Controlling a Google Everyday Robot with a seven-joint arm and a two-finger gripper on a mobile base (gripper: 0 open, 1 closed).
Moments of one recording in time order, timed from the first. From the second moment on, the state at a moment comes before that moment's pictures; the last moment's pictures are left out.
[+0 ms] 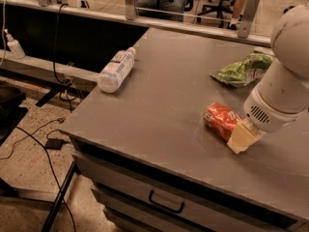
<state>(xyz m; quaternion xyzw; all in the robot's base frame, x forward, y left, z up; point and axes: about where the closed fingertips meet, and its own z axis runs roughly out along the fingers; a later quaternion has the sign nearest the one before) 0.421 -0.216 0.846 -0.30 0.95 -0.02 0.08</state>
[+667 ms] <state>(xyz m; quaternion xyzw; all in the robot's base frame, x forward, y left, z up) 0.420 -0.216 0.848 -0.30 0.95 -0.02 0.09</state>
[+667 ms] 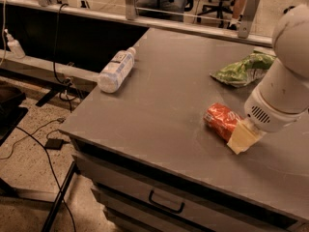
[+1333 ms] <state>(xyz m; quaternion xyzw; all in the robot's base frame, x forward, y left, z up) 0.441 -0.204 0.879 -0.30 0.95 -0.02 0.13</state>
